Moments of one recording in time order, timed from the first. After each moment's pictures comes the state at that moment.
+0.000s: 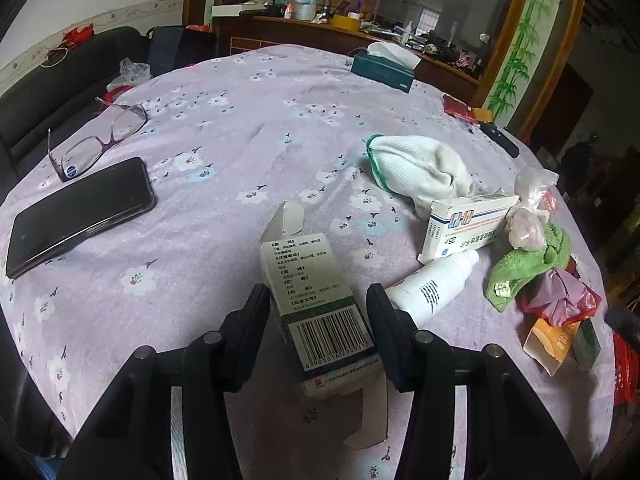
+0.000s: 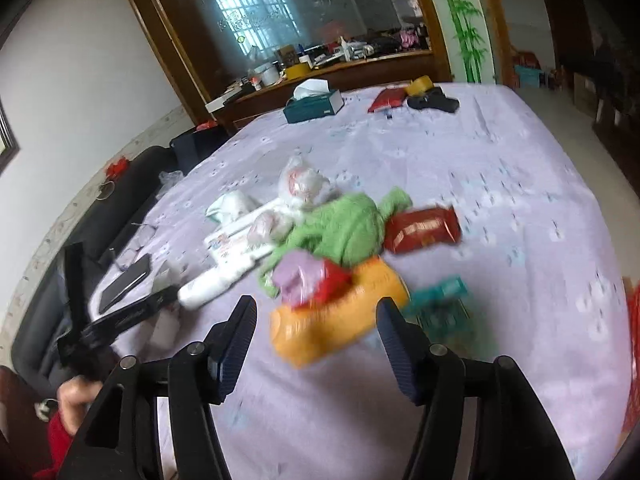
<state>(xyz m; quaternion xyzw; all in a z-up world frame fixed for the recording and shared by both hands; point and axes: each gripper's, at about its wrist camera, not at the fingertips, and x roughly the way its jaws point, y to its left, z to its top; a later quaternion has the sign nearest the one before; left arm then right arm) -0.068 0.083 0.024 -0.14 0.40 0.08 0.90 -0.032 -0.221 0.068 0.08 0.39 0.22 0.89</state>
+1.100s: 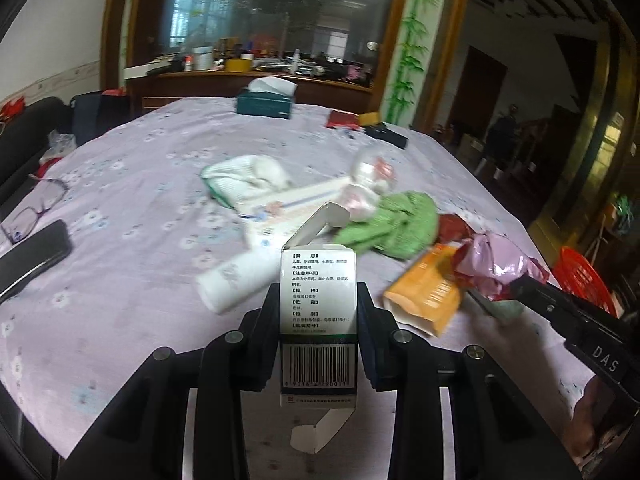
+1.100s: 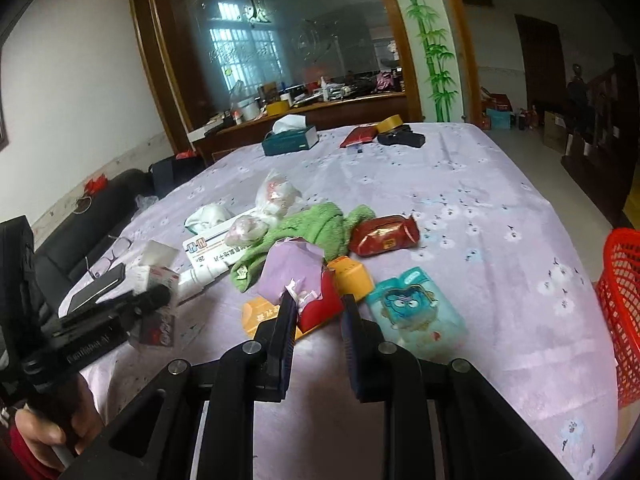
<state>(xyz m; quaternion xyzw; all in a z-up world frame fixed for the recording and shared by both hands) -0.096 -0.022 0.049 -0.07 0.33 -0.05 0.94 -0.083 -0.238 0.058 0.07 0.32 0.17 0.93</state>
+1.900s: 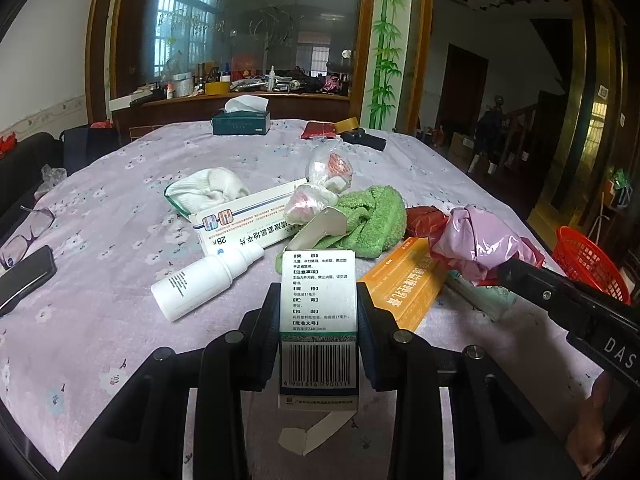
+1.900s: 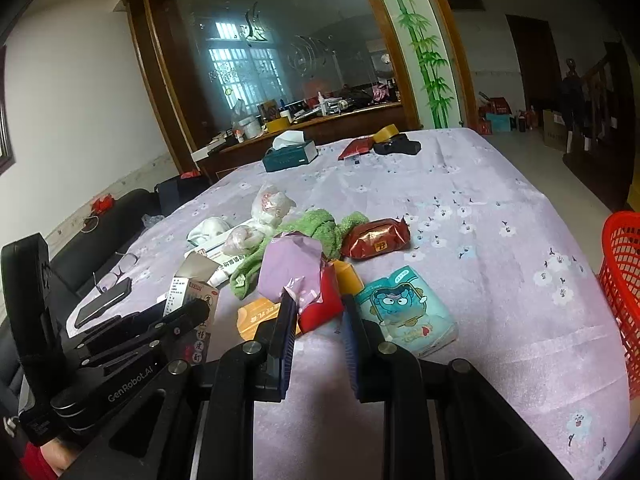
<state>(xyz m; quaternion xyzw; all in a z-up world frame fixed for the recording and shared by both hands) -0.100 -0.059 0.038 -0.02 0.30 -0.06 0.95 -0.094 -0.251 0.051 0.10 0.29 0.18 0.94</state>
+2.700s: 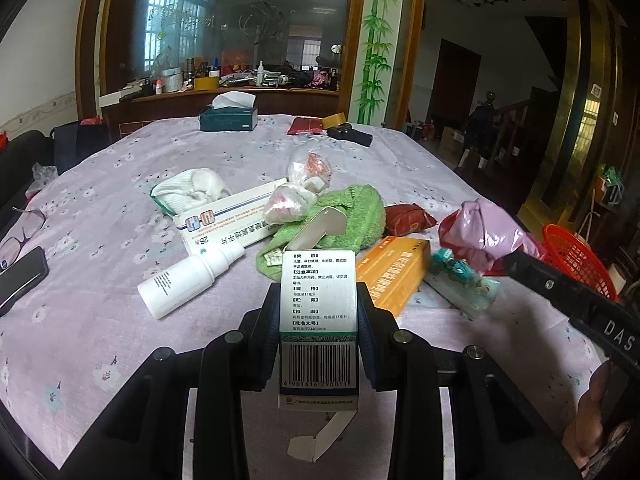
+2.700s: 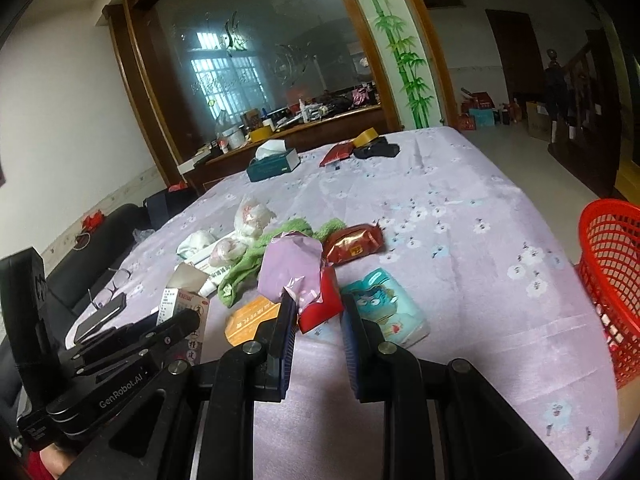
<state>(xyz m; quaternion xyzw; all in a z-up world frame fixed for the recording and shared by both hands) -0.102 -0.070 0.049 -0.03 0.31 -0.08 0.95 -0.101 -0.274 0.059 0.13 0.28 0.15 0.94</state>
